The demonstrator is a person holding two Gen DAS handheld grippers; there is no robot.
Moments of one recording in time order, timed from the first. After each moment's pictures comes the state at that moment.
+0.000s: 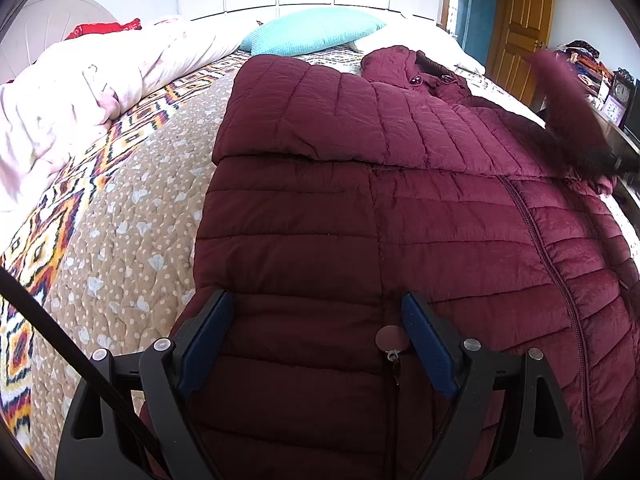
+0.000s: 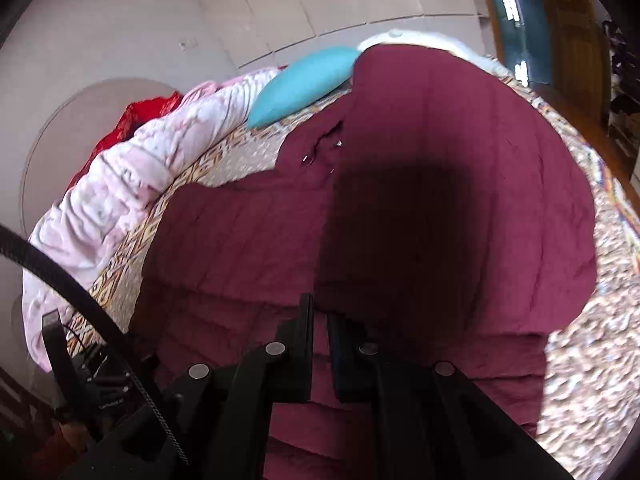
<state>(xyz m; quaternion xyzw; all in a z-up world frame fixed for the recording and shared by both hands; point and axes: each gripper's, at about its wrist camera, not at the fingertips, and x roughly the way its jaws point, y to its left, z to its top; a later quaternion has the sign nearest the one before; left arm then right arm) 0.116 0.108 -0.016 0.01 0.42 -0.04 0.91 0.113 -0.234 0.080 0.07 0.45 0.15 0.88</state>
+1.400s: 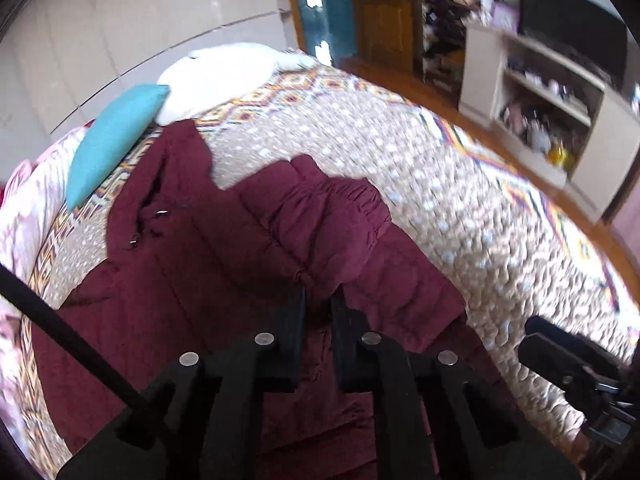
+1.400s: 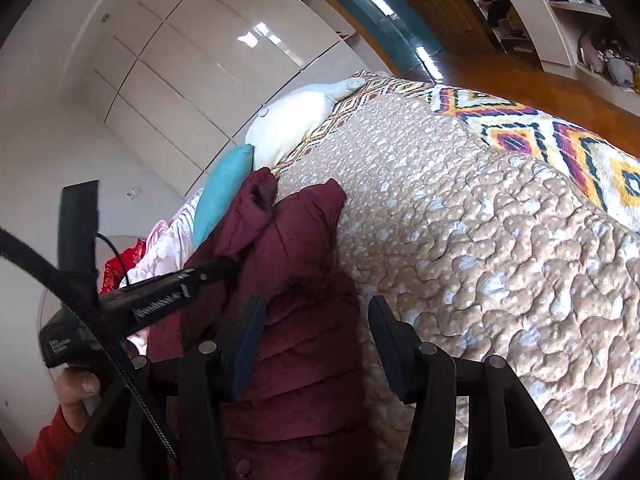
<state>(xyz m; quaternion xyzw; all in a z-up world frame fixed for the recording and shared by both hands) 0.229 -0.211 0.077 0.16 0.39 -0.21 0.88 0.048 -0.418 0.052 0.31 0.32 0.02 0.90</state>
